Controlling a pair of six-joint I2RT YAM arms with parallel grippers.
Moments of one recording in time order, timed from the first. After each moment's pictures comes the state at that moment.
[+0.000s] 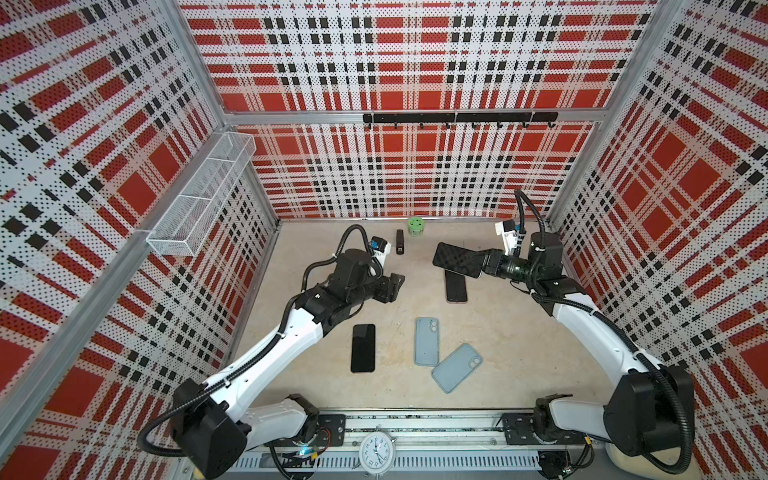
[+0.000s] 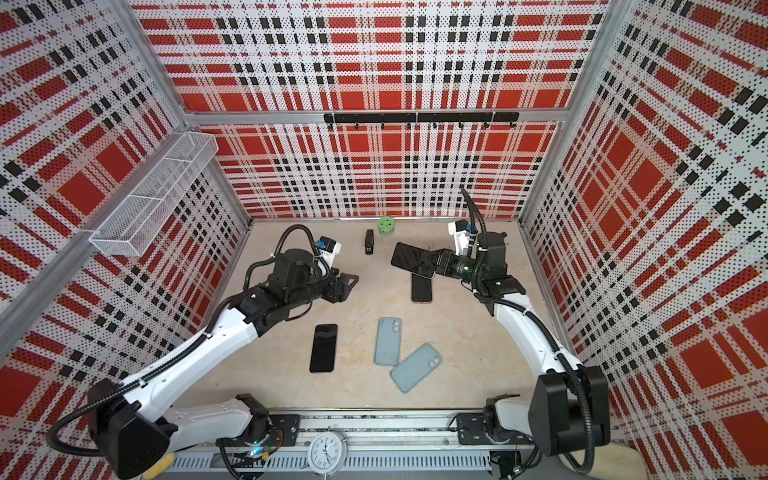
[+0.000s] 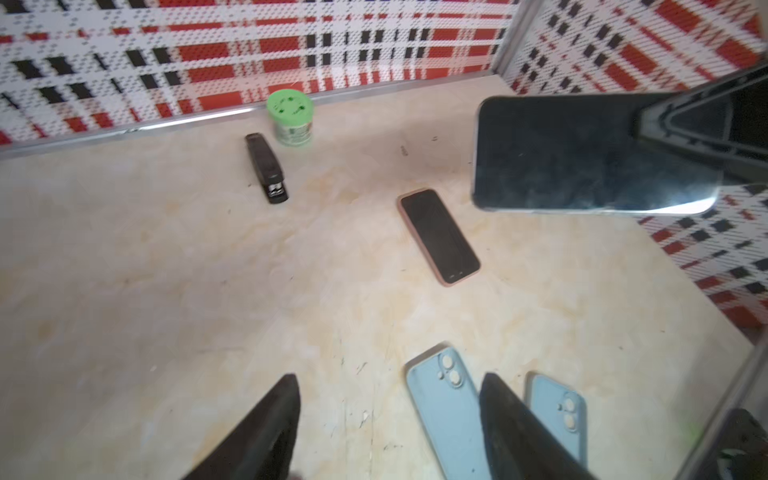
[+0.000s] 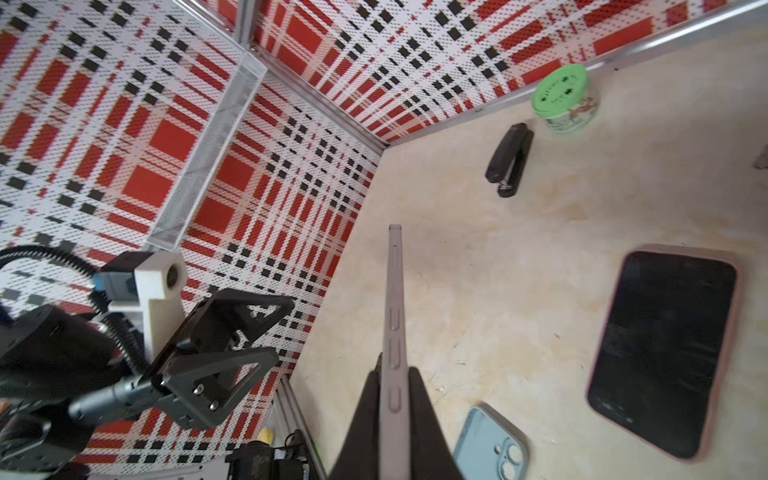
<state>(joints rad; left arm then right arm) -0.64 1.16 0.98 -0.37 -0.01 -0.21 0.16 1.28 0.96 -0.08 -0.73 0.58</state>
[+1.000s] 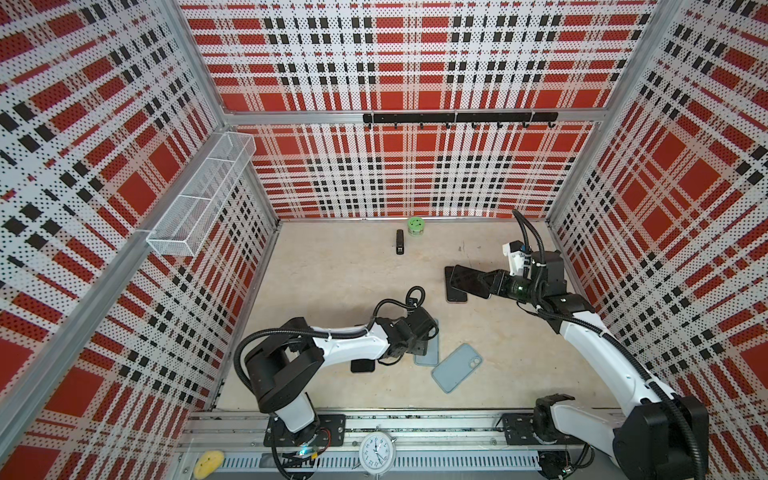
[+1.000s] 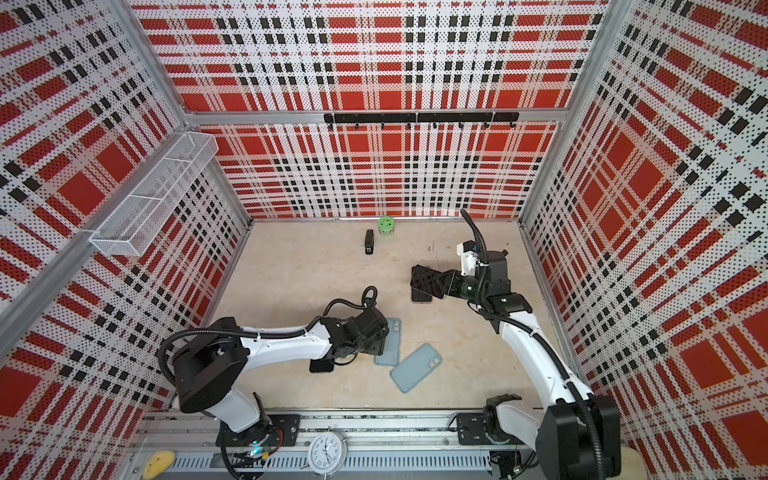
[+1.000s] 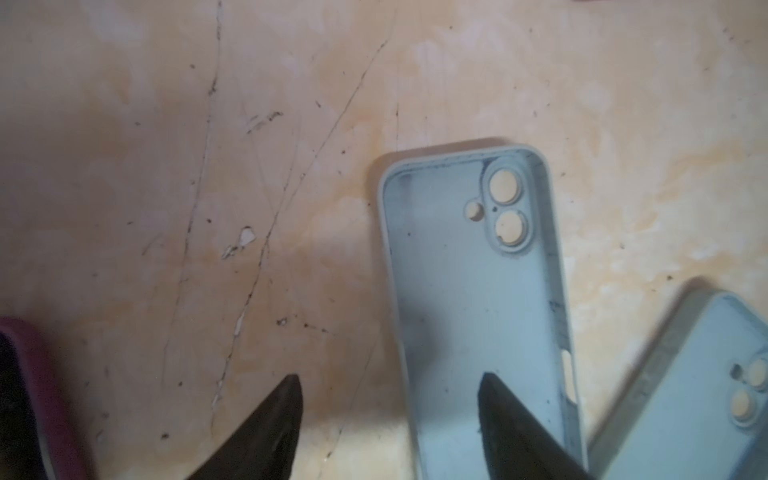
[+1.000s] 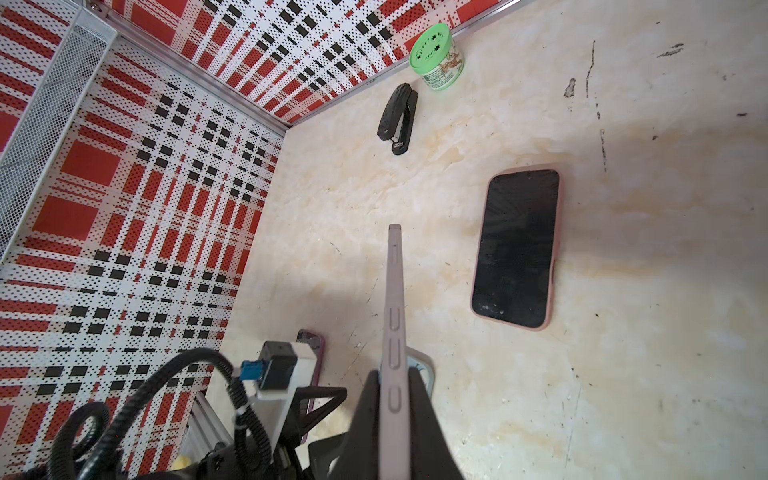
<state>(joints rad) -0.98 1.68 0.90 -0.34 -0.23 -0.72 0.16 1.15 0.84 -0.28 -0.52 0.48</state>
